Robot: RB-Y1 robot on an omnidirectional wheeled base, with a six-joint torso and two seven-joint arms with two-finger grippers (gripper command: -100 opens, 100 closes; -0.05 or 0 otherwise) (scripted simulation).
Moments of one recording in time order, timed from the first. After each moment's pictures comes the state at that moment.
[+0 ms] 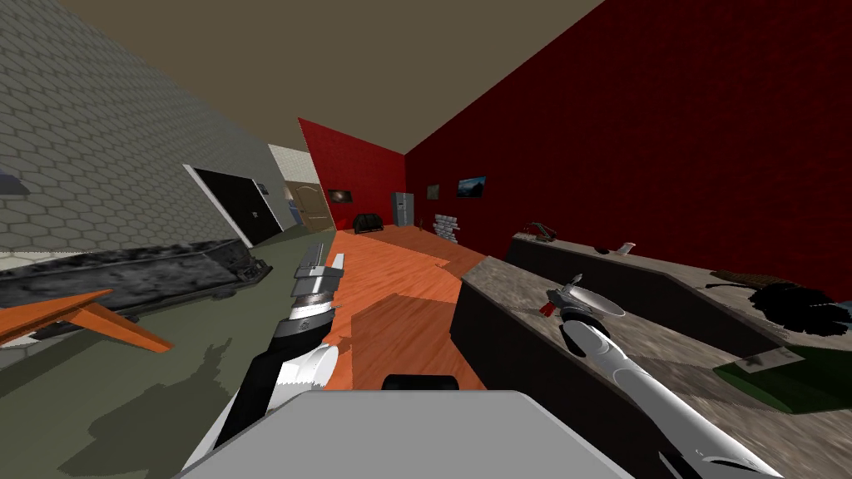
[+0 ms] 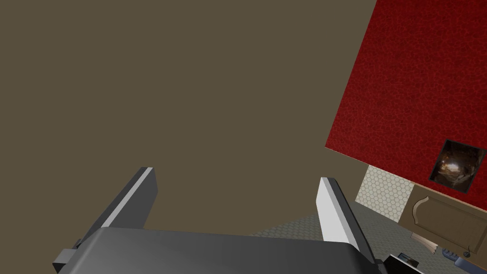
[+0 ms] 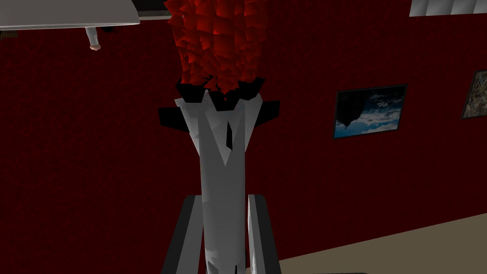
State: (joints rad) left arm 0.49 0.01 0.02 -2.37 0.08 -0.41 -0.14; right arm -0.05 -0.81 -0.13 -0.88 1.78 0.31 -1.16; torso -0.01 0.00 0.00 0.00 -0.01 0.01
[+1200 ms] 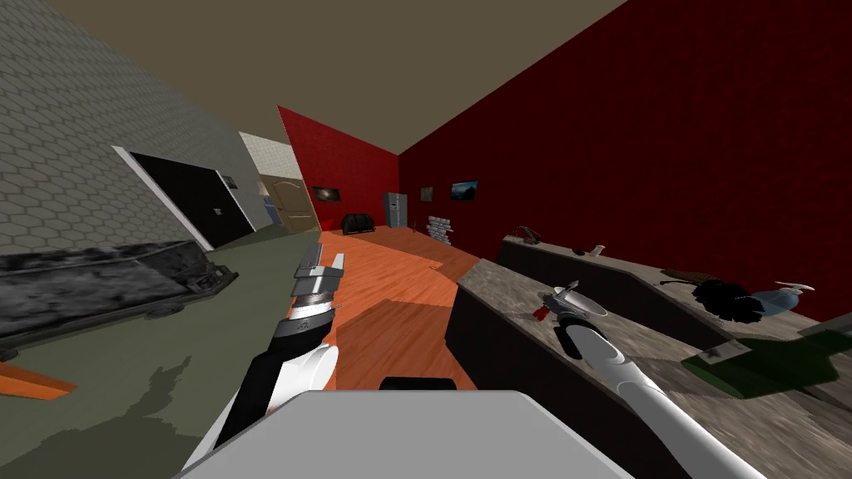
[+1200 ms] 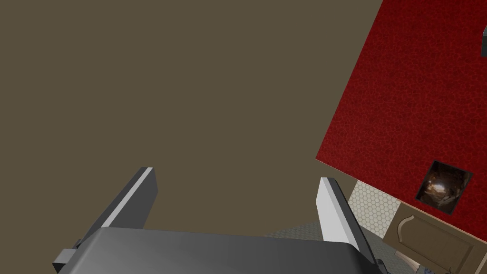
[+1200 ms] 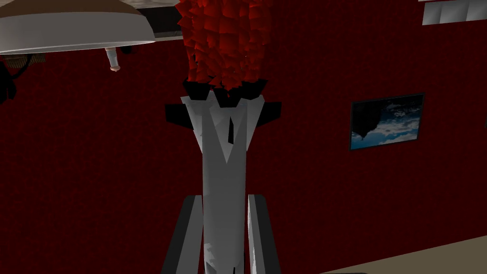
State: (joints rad) left arm 0.49 0.01 0.02 -2.37 0.08 -0.41 -0.14; right arm 0.03 -0.76 -0.19 -1.01 1.52 0.21 -0.90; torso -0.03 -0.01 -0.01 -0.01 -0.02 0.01
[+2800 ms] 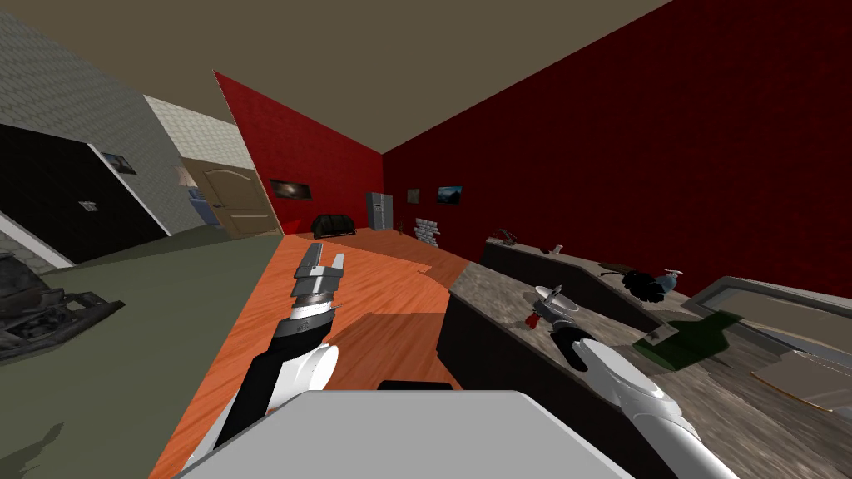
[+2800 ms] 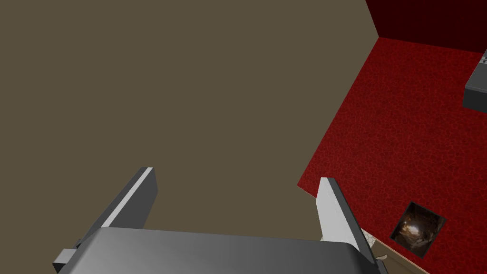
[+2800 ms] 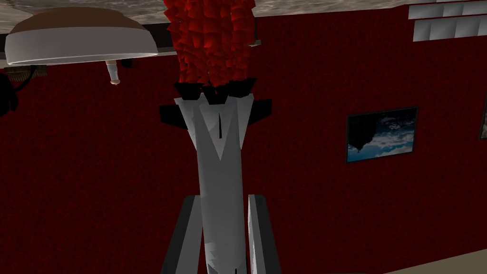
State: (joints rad) left arm 0.49 0.01 0.02 -2.37 0.08 -0.41 -0.14; right arm 0.18 -0.67 -0.26 -1.23 1.11 0.05 -0.41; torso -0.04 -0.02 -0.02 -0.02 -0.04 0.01
